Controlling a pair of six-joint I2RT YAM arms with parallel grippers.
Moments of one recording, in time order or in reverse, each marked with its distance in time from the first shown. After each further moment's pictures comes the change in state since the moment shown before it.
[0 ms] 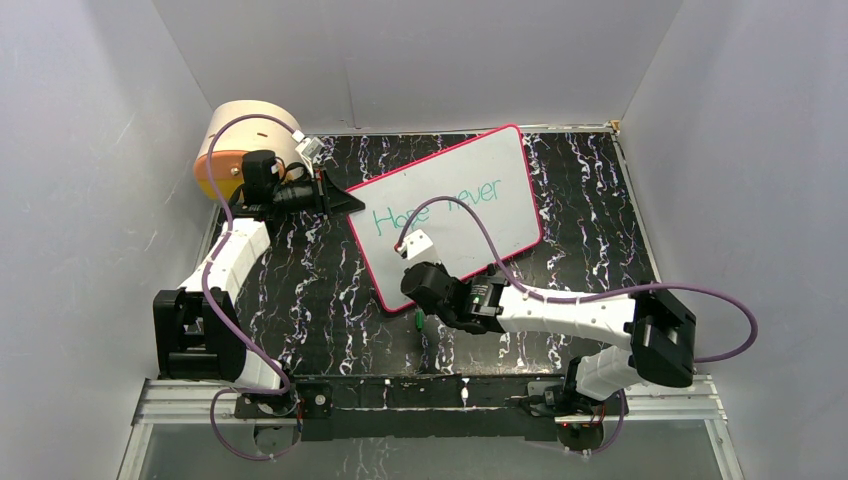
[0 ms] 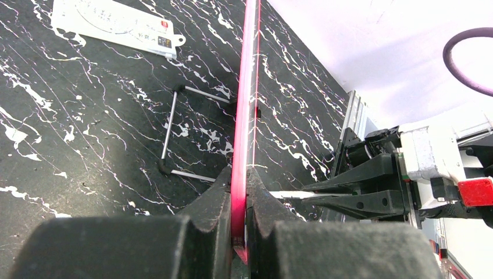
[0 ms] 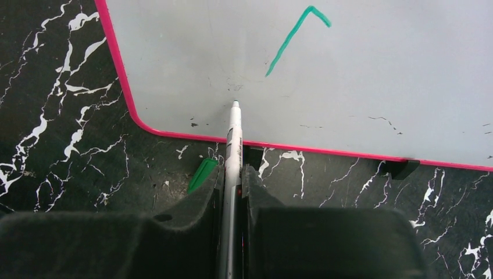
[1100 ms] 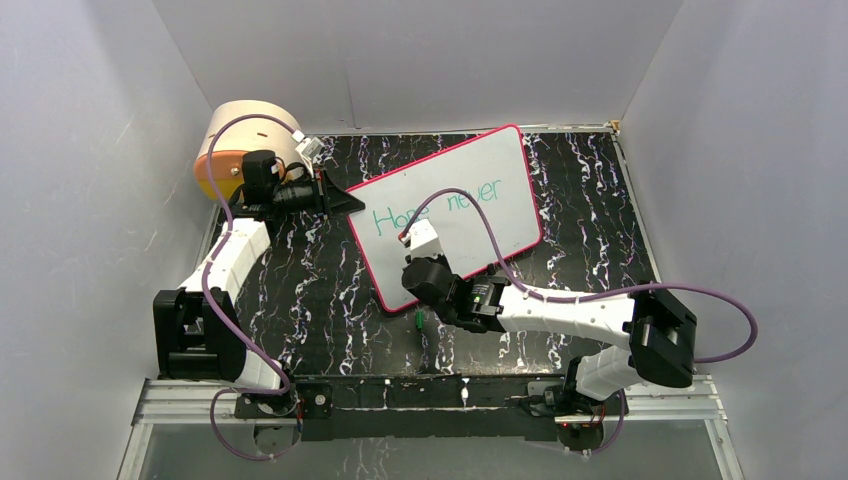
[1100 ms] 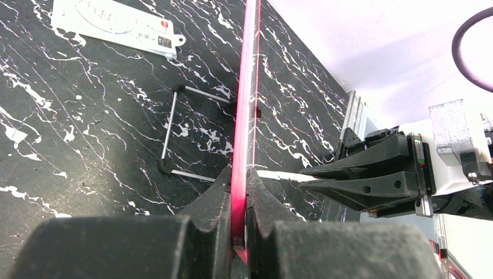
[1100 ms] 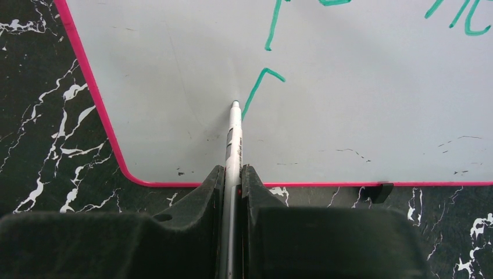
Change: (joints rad) left arm 0.000 0.000 0.000 0.000 0.000 0.000; right arm -0.011 -0.002 -0.016 0.145 0.140 -0.025
